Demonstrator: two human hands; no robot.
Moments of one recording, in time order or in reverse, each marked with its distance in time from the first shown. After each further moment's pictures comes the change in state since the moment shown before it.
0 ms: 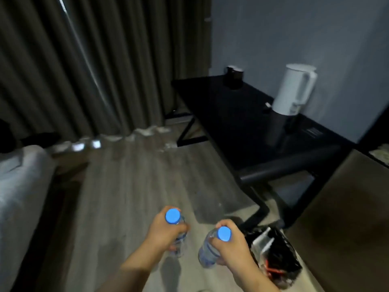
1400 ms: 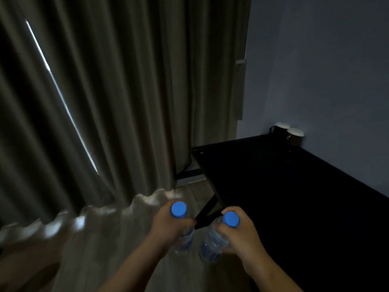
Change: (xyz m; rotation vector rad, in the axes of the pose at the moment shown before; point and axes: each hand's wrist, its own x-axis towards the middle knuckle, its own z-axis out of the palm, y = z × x) left_hand 0.632 0.363 -0.129 0.147 0.047 0.285; right_hand 0.588 -0.406 0.214 0.006 0.075 -0.232
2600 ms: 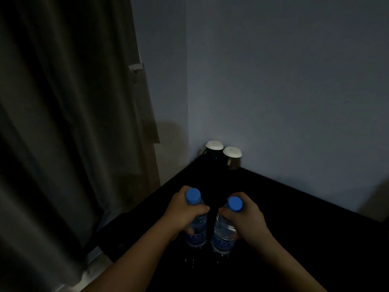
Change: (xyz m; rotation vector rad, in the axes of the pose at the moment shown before) left_hand 0.405 0.152 0.207 0.094 -0.748 0.128; right_hand 0.352 -0.088 -0.093 -0.129 0.571 0.078
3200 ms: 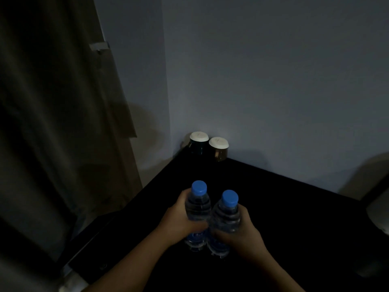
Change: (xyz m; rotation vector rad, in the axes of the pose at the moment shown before) left_hand 0.059 -0.043 -0.005 0.077 -0.294 0.134; right_hand 0.014 0.036 0.025 0.007 -0.044 0.132
